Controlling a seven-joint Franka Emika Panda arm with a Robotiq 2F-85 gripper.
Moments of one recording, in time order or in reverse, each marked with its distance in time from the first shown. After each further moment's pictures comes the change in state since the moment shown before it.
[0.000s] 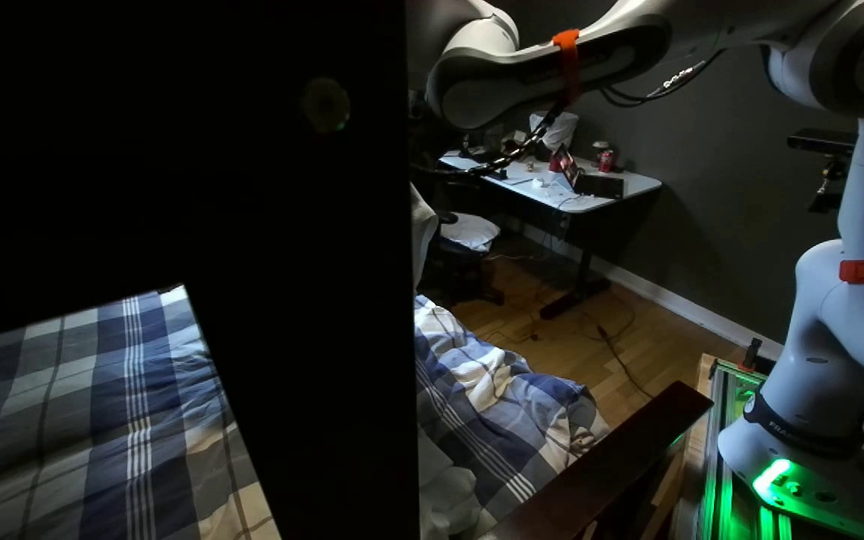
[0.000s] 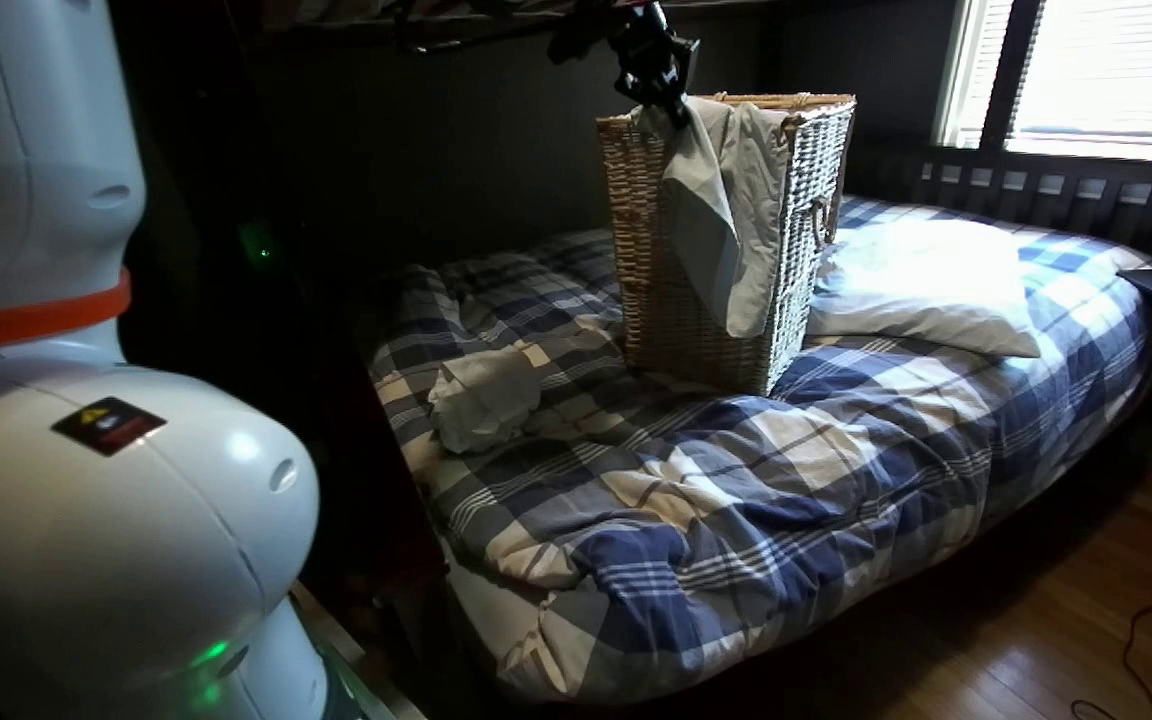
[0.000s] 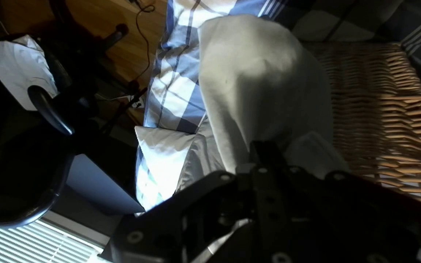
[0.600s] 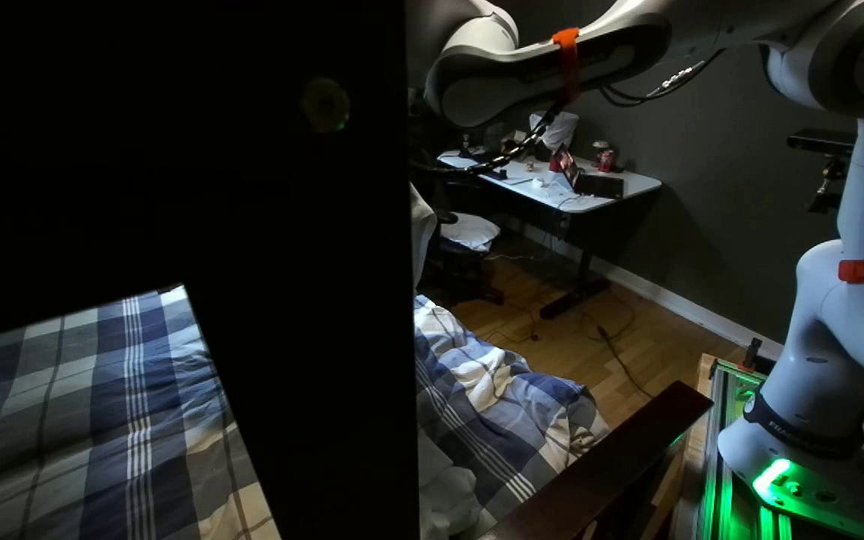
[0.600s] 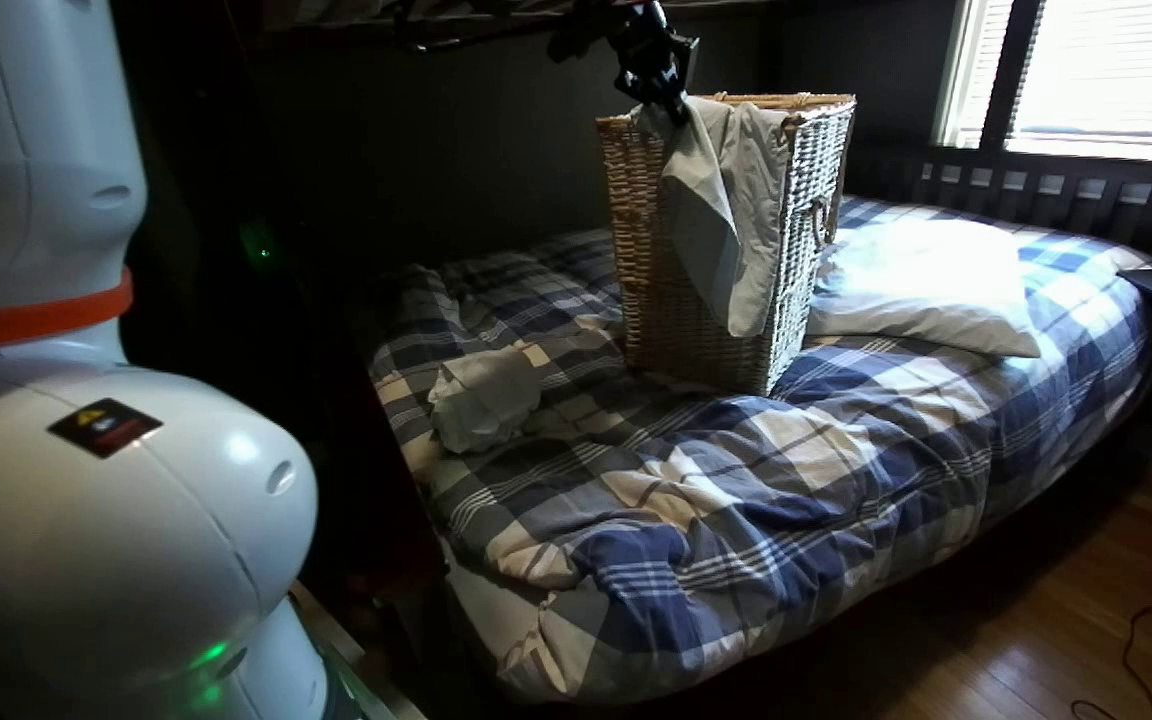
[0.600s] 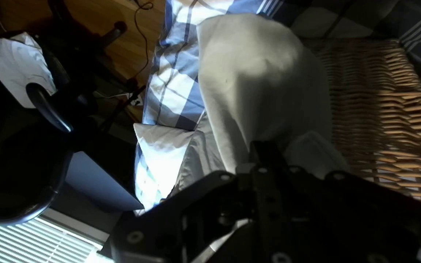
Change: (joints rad) arm -0.011 0.003 0.014 0.010 -0.002 0.003 0.000
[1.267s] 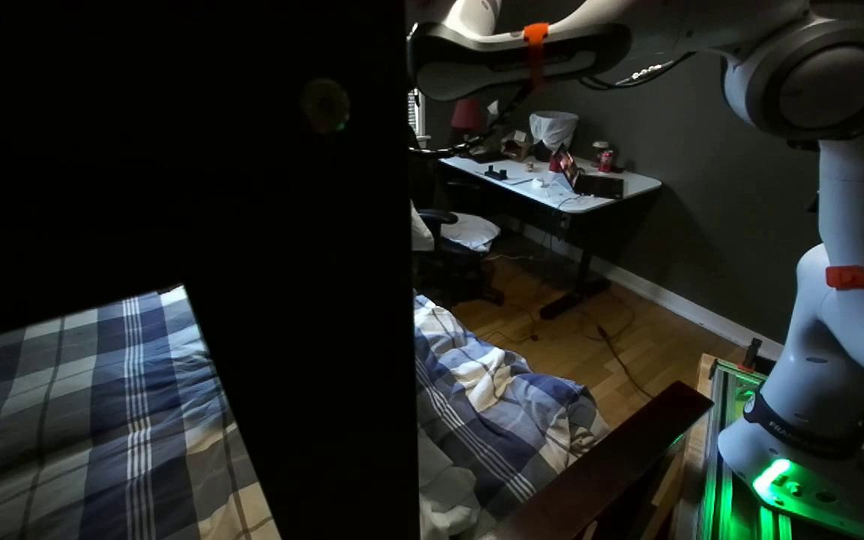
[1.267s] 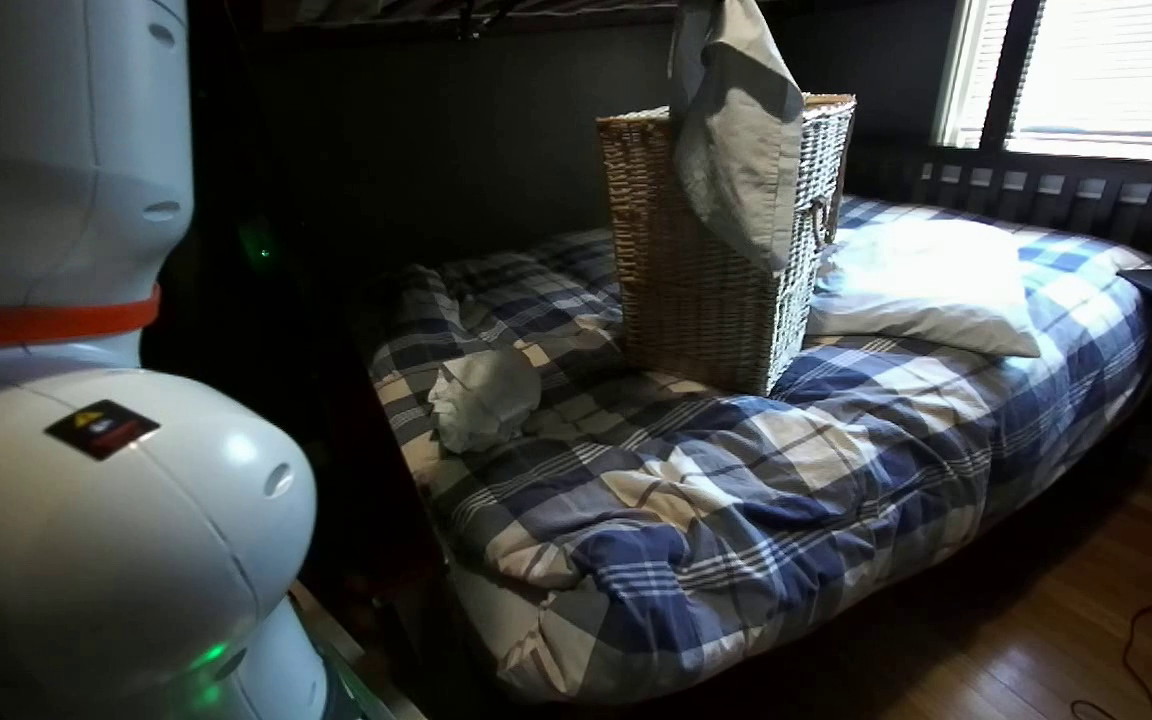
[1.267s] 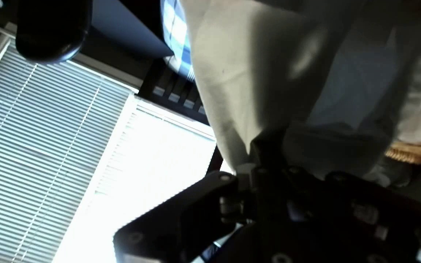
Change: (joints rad) arm -0.007 0.155 -0.040 0.341 -0.240 0.272 0.070
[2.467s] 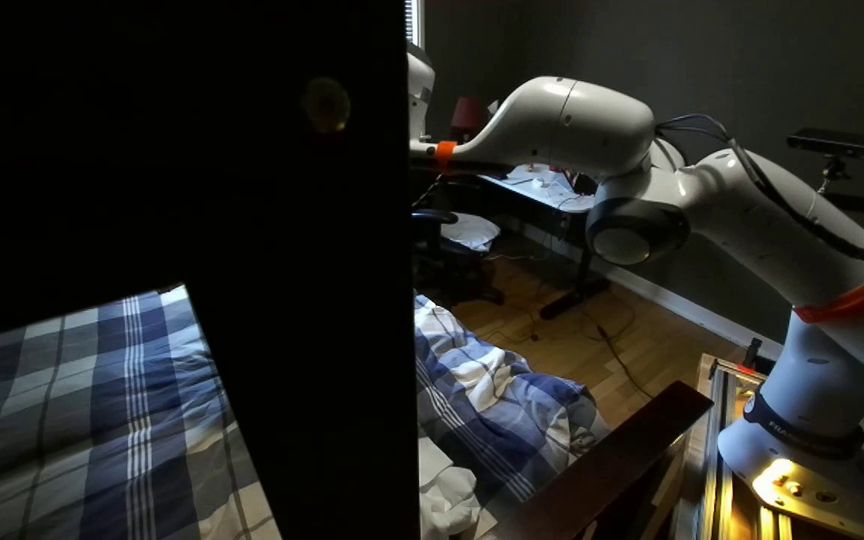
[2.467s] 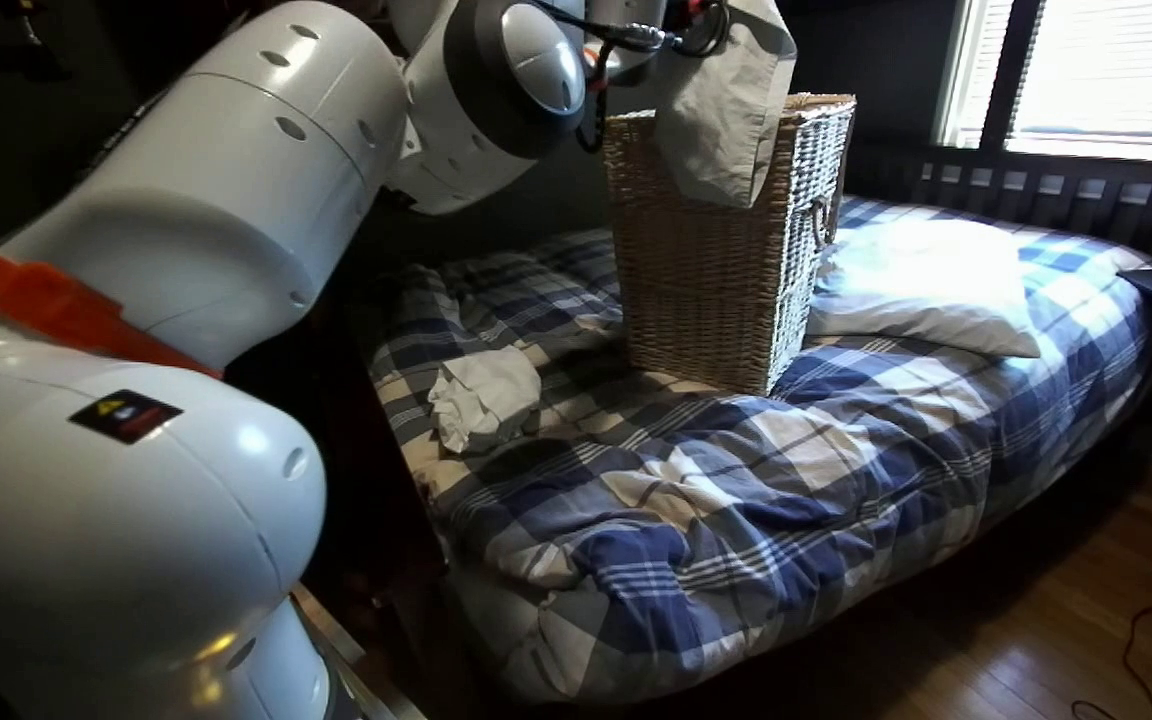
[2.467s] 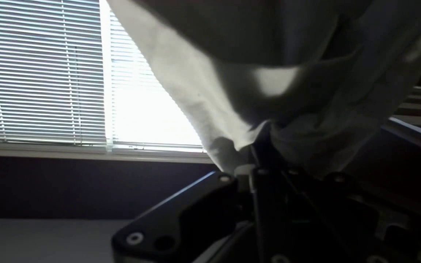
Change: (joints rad) arm 0.069 0.646 -0.455 0.780 -0.147 0.385 0.659
